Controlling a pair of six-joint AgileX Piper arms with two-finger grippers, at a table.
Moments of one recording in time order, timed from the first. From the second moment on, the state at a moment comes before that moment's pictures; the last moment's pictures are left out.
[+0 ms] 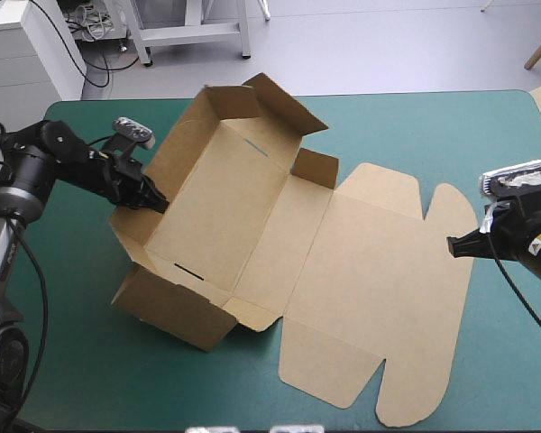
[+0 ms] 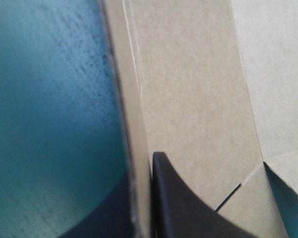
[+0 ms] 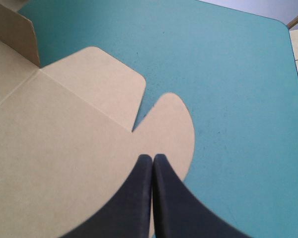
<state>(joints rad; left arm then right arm) -0.06 1.60 -1.52 -0.41 1.23 0.69 0.07 0.88 -1.07 -0.07 0.85 -0.16</state>
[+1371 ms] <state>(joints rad) -0.87 1.54 -1.30 0.86 0.70 0.29 0.07 0.86 -1.07 -0.08 0.82 -0.07</state>
